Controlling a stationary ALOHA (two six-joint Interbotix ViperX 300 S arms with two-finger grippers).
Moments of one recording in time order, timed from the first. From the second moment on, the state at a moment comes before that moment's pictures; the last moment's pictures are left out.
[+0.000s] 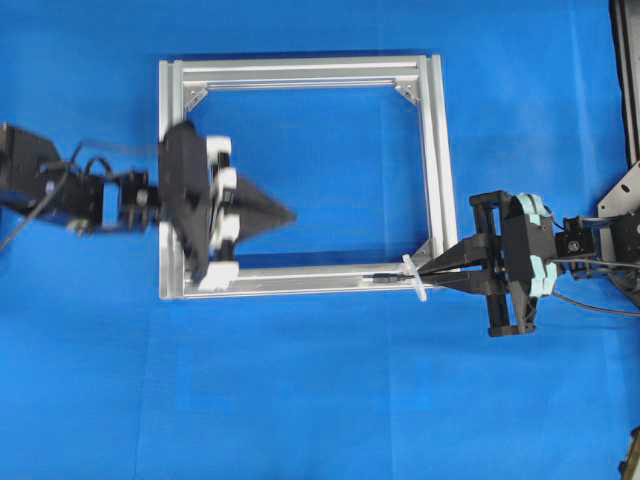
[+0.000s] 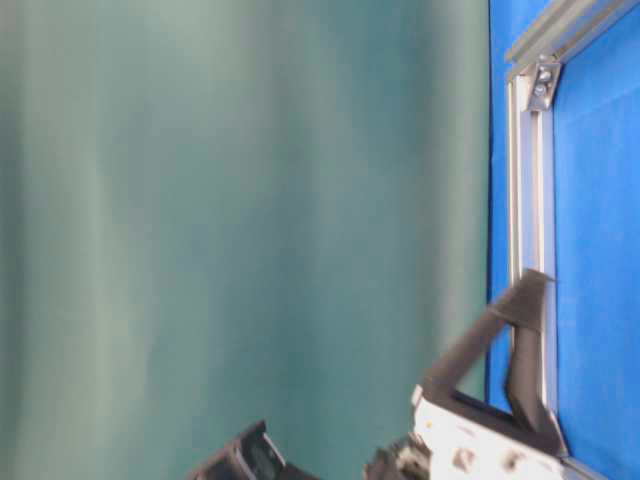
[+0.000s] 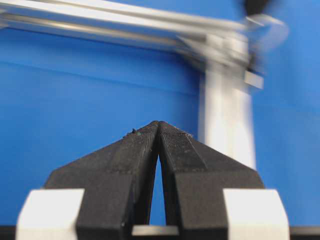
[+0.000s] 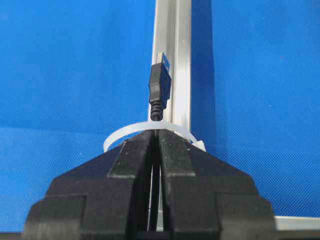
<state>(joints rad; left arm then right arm) -0.06 0.12 0.89 -0.09 -0.72 -0.09 0.25 -0.20 1.21 0.29 -0.57 -0.01</state>
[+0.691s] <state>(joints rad) -0.24 0.12 0.87 -0.09 -0.72 -0.09 0.25 -0.20 1.21 0.29 -0.57 -0.01</state>
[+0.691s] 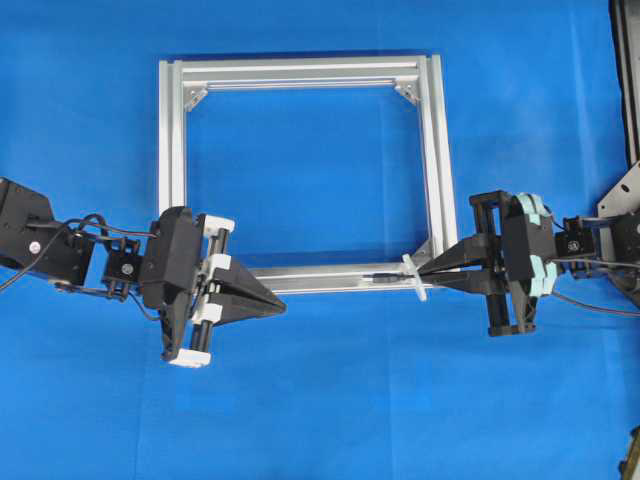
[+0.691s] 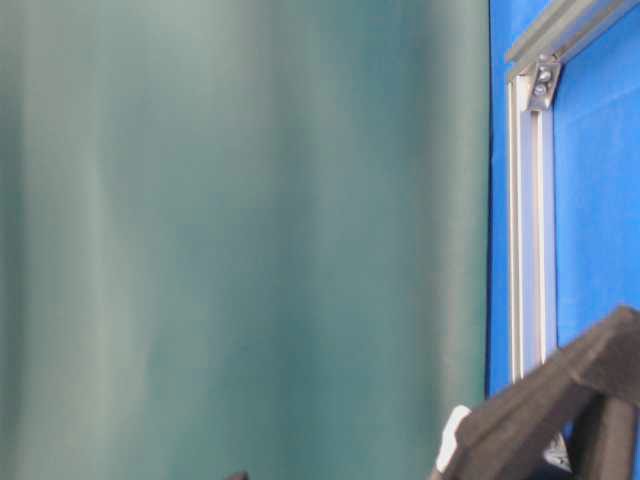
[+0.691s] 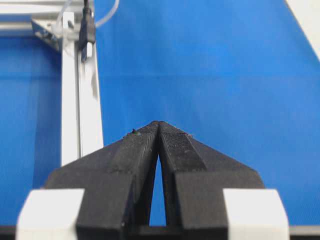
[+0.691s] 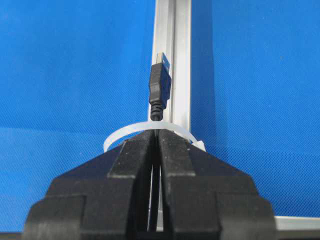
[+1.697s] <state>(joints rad) -0.13 0.31 0.41 -0.08 -0.36 -0.05 0.25 -0.20 1.21 0.29 -0.57 -0.01</state>
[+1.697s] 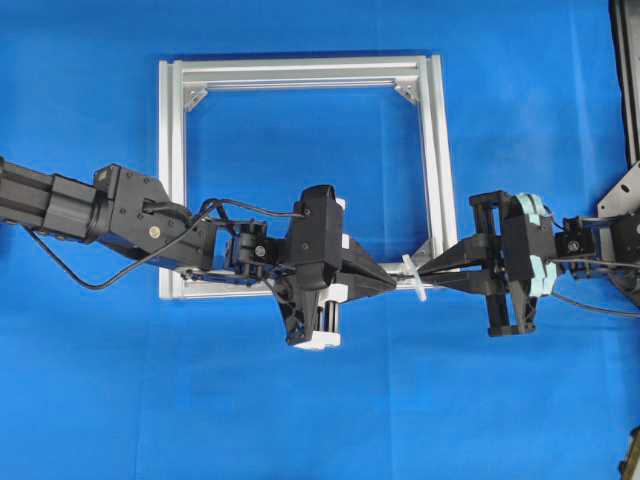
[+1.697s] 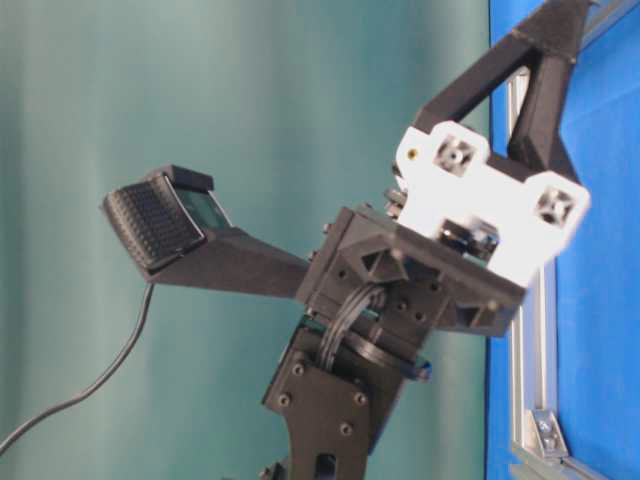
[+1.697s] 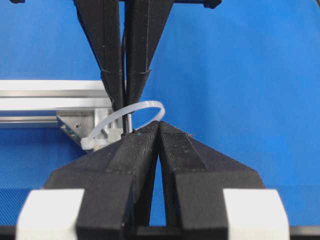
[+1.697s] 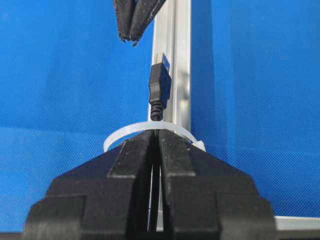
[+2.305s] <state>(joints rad) -0.14 0.31 0.41 -0.08 -0.36 -0.03 0.25 -0.20 1.21 0.29 -0.57 -0.01</state>
